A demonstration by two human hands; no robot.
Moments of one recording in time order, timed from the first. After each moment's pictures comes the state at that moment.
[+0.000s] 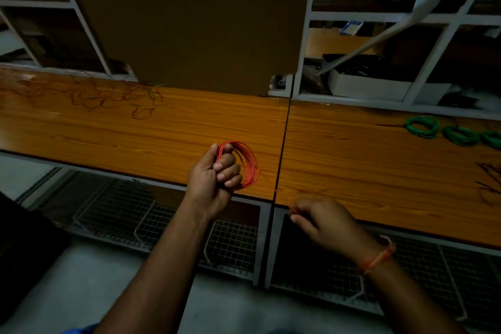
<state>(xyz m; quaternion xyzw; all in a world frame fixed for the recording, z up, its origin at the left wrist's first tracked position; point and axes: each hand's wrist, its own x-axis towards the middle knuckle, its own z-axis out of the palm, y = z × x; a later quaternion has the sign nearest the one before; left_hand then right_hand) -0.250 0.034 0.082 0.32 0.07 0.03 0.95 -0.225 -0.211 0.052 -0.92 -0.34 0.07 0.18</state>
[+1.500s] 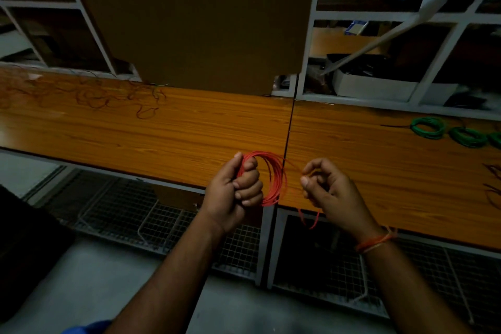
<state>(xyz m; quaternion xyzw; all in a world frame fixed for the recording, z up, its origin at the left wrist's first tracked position) -0.263 0.006 0.079 0.32 0.00 -0.07 0.94 -0.203 -0.208 0.063 -0.76 -0.24 0.07 0.60</state>
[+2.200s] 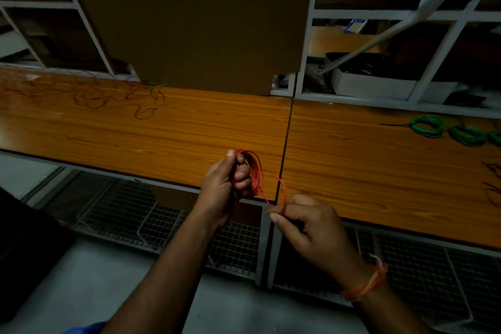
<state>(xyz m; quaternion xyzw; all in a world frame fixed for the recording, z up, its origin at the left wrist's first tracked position) -0.256 0.016 0.077 0.49 0.08 0.05 0.86 -0.261 -0.185 0.059 -0.81 -0.37 -0.08 0.45</state>
